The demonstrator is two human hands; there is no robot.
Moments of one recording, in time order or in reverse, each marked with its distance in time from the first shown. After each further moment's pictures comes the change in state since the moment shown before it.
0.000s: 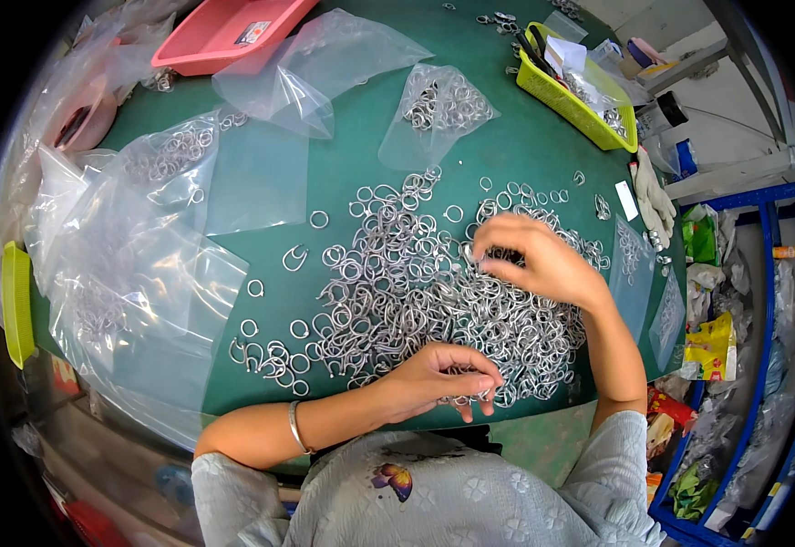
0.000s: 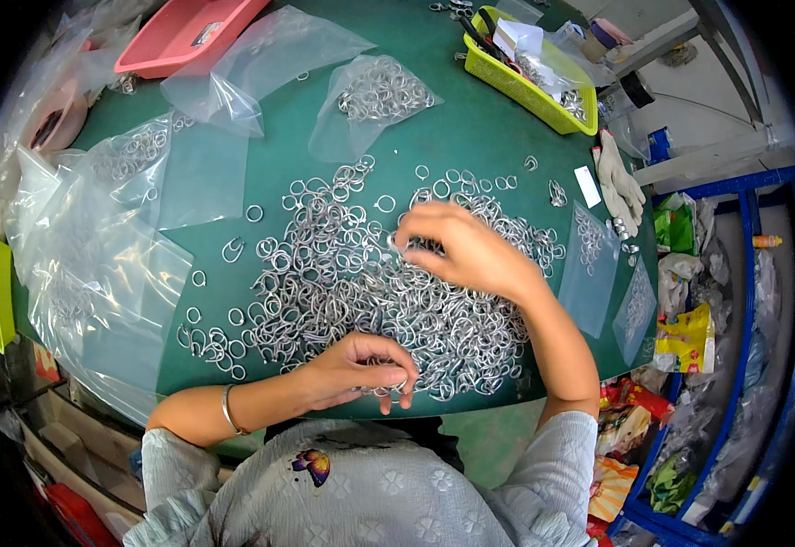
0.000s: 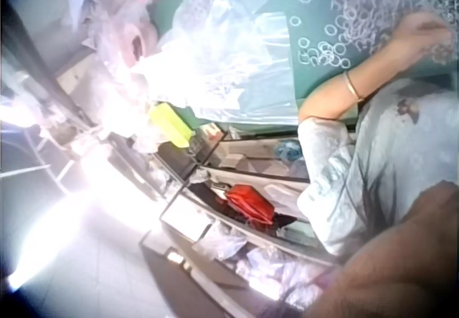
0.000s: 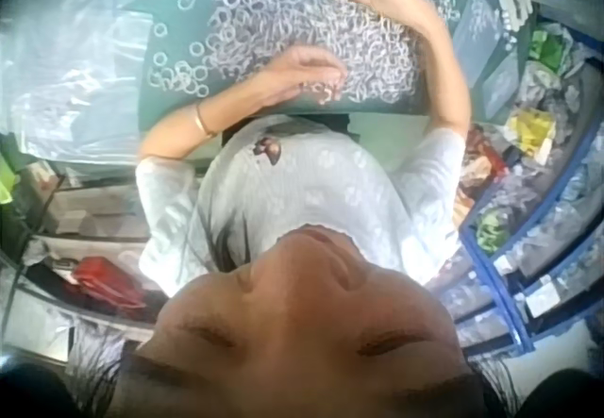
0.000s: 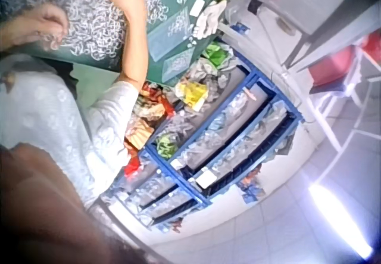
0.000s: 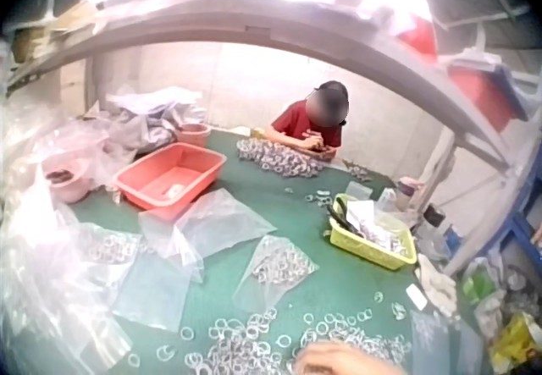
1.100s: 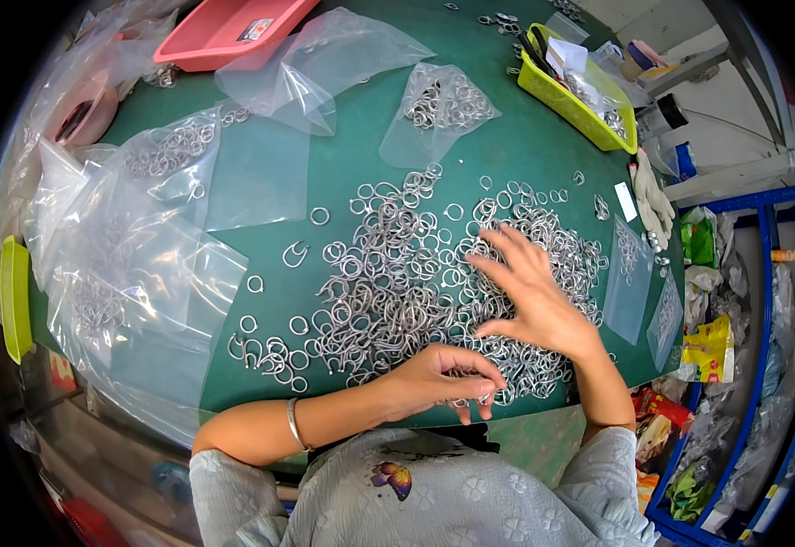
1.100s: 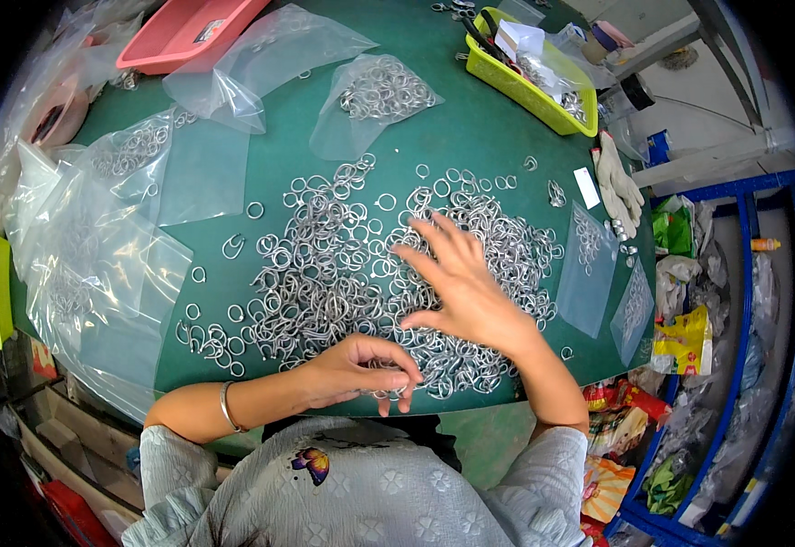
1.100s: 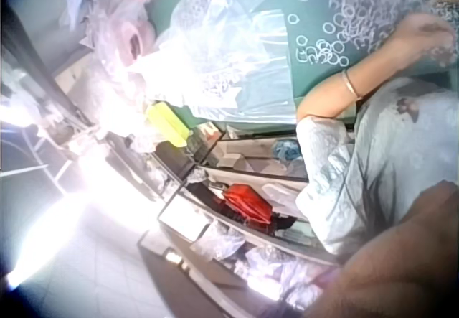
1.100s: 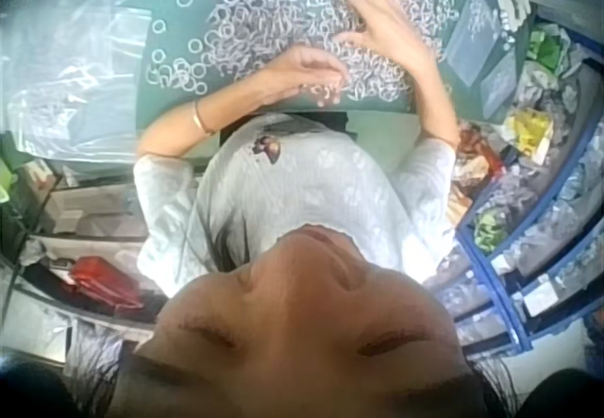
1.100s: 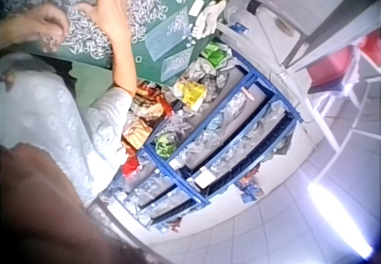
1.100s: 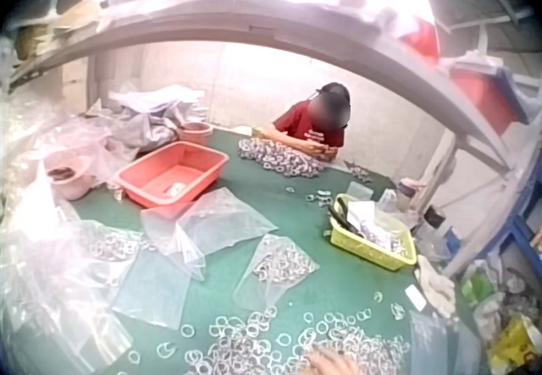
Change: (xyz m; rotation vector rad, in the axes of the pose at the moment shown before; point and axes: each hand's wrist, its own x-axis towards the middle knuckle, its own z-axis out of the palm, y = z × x) left_hand 0.000 0.004 0.003 0.092 -0.018 -0.082; right_hand -0.037 -0.030 0.033 -0.342 0.097 0.138
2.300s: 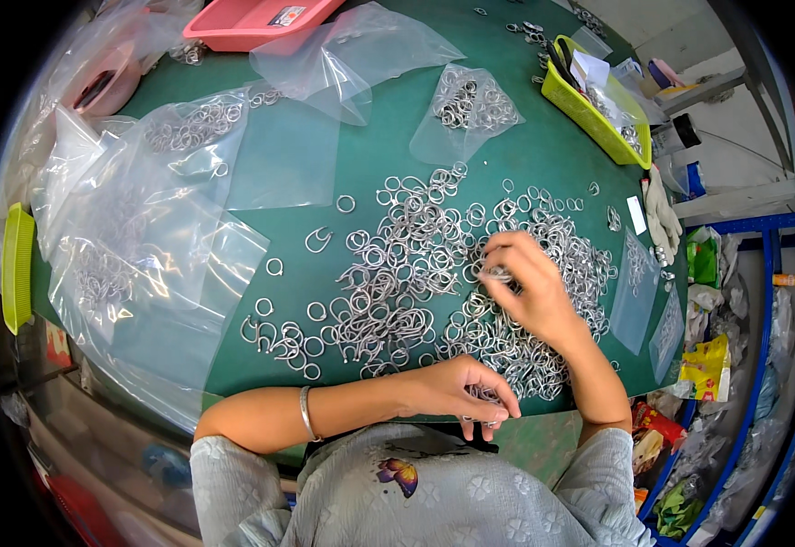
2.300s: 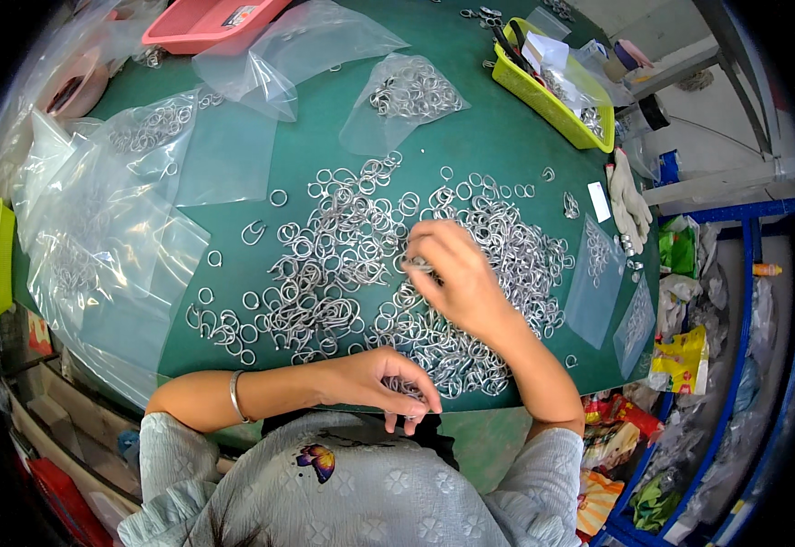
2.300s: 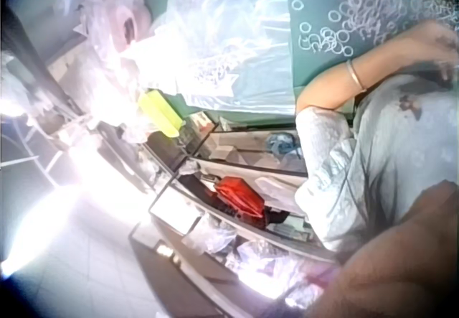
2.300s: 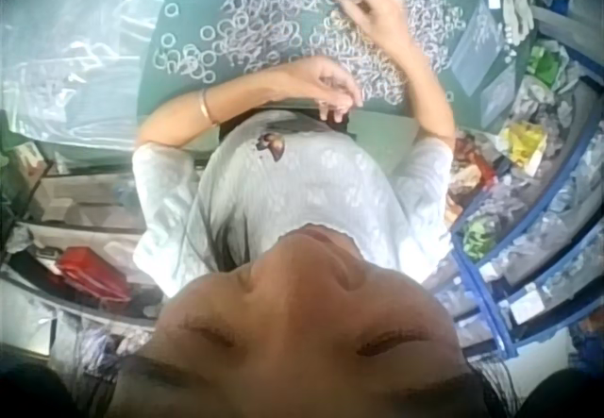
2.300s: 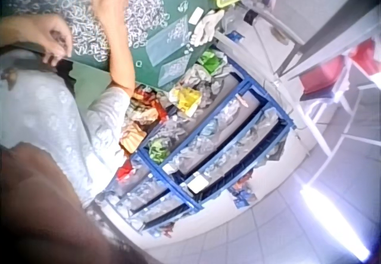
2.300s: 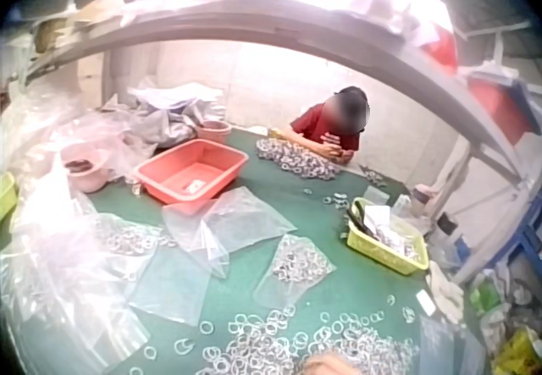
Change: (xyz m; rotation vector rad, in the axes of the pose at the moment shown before) left_hand 0.000 -0.002 0.003 0.148 -0.174 -0.098; right_hand 0.028 -0.005 0.020 0.274 0.316 -0.137
